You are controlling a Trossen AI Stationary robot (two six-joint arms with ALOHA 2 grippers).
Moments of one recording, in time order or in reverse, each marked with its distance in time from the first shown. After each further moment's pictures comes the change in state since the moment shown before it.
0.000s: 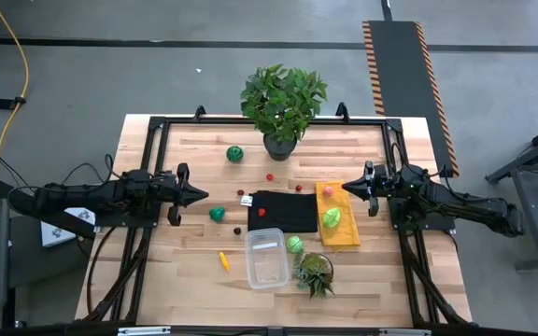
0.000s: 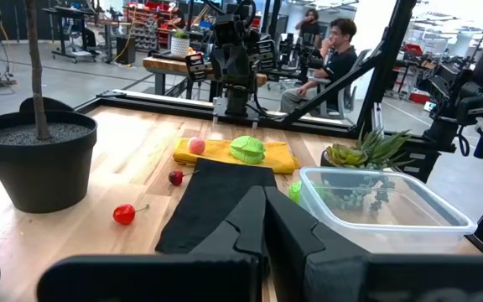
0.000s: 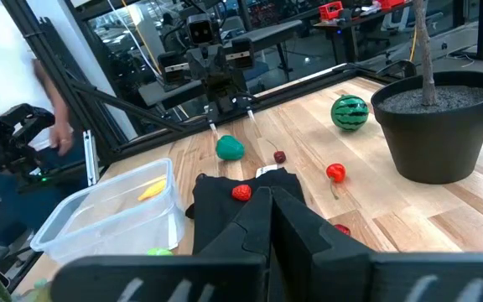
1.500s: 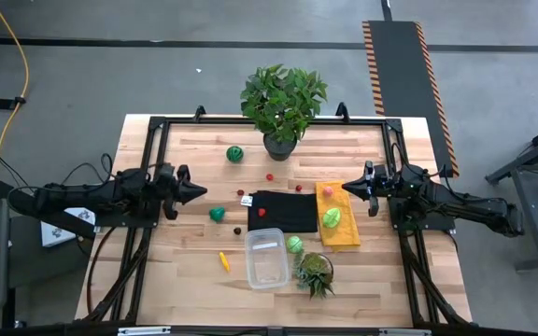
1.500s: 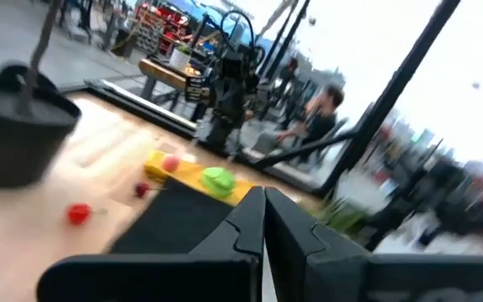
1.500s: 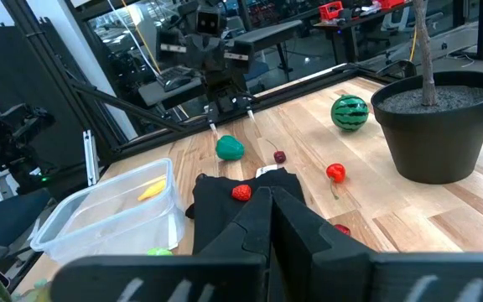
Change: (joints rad) left arm 0.000 0.000 0.000 0.109 -0.020 -0.393; right arm 0.000 0.000 0.000 0.000 0.000 0.000
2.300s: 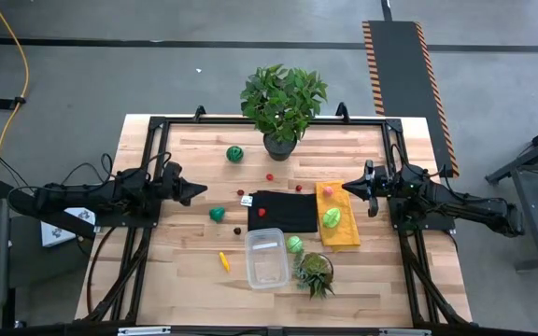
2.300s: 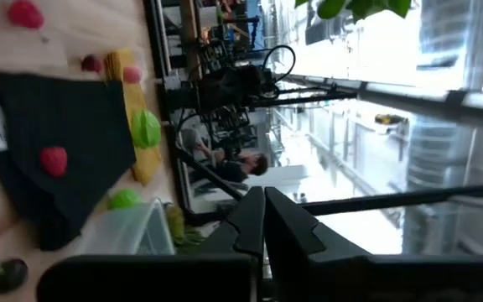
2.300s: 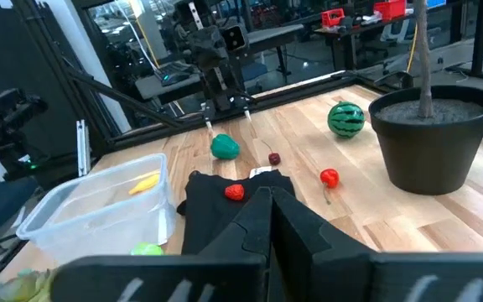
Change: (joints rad) left arm 0.000 0.000 0.000 -0.002 -0.051 -0.972; right arm 0.000 0.000 0.000 0.000 0.002 -0.069
